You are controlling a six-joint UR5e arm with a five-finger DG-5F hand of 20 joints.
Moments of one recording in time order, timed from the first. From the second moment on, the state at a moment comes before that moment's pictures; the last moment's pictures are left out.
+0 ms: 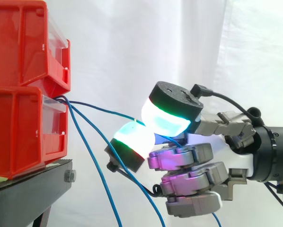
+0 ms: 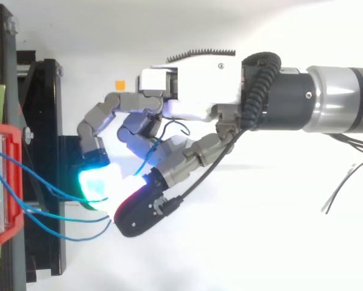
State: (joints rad) arm 0.07 -2.36 -1.18 -2.71 -1.55 -0.05
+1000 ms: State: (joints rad) arm 0.06 -2.24 -1.31 -2.87 -1.59 -0.14
